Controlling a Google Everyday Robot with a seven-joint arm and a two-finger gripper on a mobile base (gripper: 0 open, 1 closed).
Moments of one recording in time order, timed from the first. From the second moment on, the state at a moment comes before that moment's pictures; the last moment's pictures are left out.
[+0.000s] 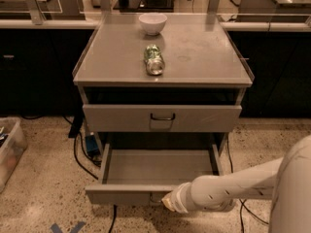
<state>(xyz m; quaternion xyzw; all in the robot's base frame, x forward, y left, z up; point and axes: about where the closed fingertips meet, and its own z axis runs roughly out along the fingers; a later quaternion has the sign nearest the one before) 0.469 -0.060 0.427 -0.34 0.90 0.16 0.23</state>
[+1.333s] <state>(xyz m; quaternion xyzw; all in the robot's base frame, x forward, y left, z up) 0.518 -0.055 0.420 -0.33 0.90 0.13 0.25</state>
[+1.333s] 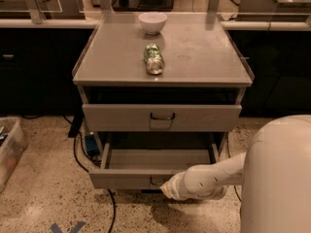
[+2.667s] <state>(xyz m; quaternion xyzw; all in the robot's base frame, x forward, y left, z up) 0.561 -0.049 0.418 -0.32 0.90 0.11 0.27</state>
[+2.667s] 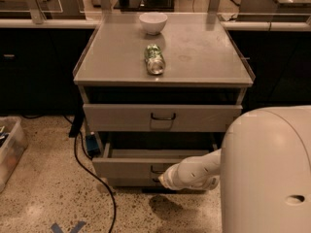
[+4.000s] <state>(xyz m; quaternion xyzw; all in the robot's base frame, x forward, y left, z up) 0.599 -0.049 0.429 -0.31 0.90 0.09 0.29</state>
